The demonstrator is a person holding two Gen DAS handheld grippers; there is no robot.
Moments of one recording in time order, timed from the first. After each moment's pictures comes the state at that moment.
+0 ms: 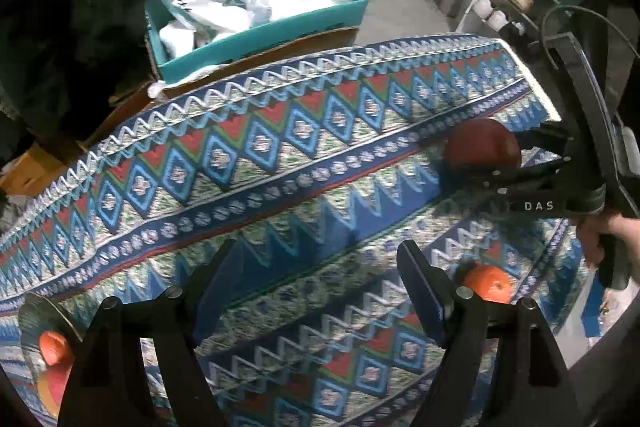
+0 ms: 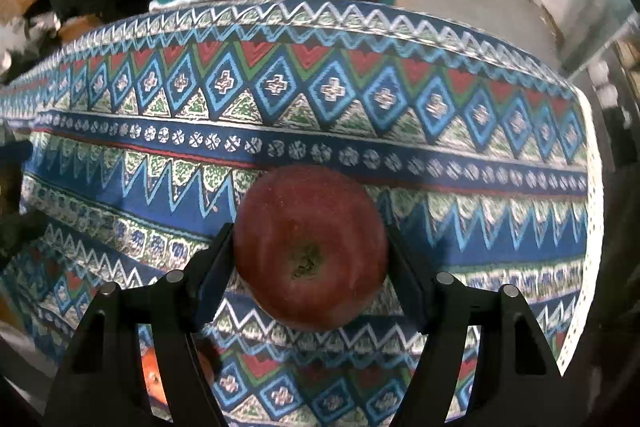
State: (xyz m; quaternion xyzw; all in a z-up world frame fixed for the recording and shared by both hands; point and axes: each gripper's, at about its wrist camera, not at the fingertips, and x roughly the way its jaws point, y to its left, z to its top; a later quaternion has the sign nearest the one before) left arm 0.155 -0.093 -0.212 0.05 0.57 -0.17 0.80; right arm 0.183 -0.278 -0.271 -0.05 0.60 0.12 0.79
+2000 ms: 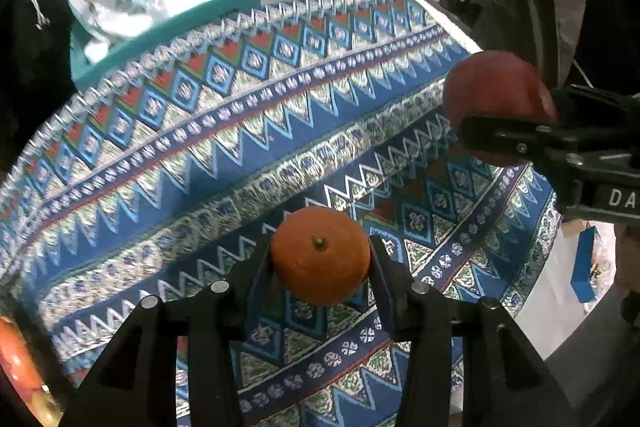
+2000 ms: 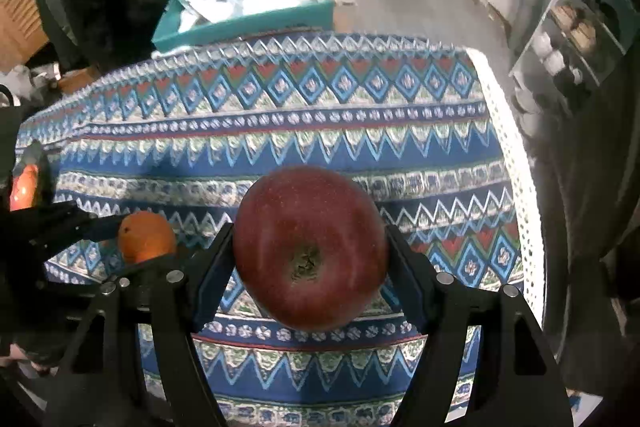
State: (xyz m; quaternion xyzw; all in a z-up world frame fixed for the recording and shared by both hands) left arm 0.086 -0.183 -0.224 0.08 0.55 -0.24 0.79; right arm 0.082 -0.327 -0.190 0.00 0.54 0.07 0.84
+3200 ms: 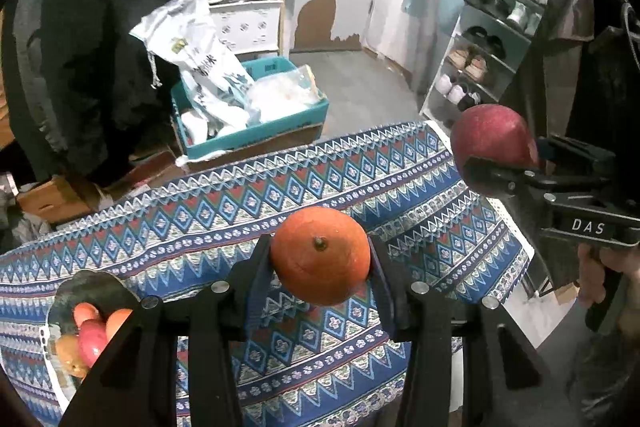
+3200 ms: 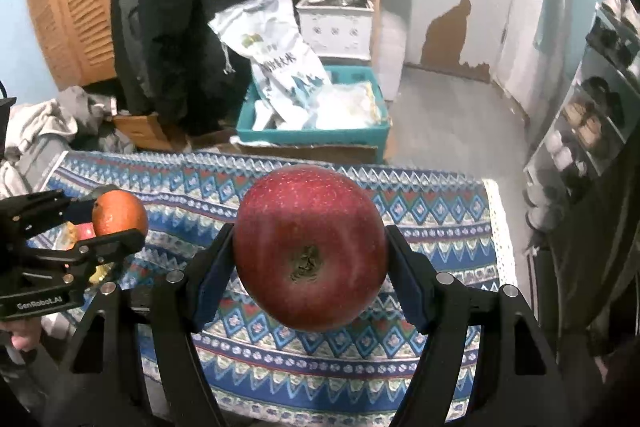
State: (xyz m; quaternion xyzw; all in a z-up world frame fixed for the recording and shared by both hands) left arm 0.055 -0.077 -0.076 0.01 0.44 -0.18 0.88; right arm 0.057 -0.261 -0.063 -0.03 0.41 0.13 0.90
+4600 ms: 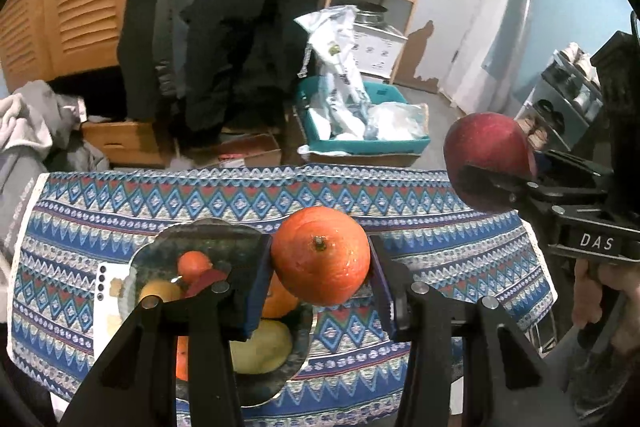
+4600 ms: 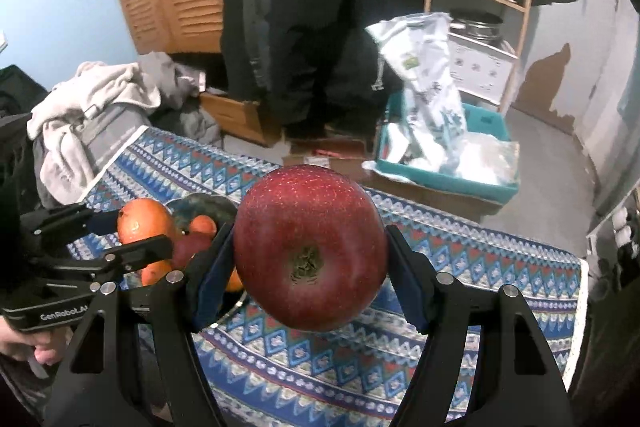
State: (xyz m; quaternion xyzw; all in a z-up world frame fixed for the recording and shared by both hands) left arm 0.021 0.111 -0.068 -0.09 0.42 -0.06 0.90; right arm 0.075 -0.059 -0.044 -0.08 0.40 0.28 0.87
